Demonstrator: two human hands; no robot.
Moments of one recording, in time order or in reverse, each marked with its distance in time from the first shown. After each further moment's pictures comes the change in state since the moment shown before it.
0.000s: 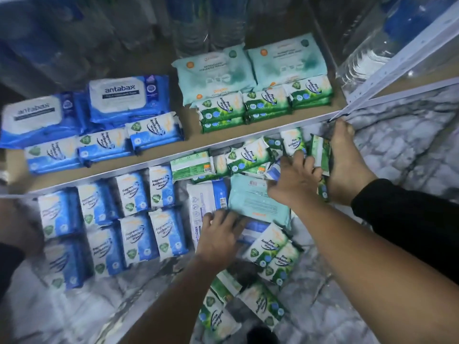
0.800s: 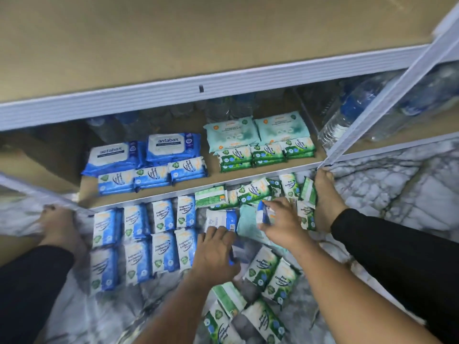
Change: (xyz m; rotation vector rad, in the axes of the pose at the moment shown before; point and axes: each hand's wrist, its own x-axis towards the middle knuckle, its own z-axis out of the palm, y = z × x) left_hand -0.044 0.006 -0.110 -0.158 -0.011 -0.245; right_hand -0.103 -0.013 -0.050 0.610 -0.027 -0.164
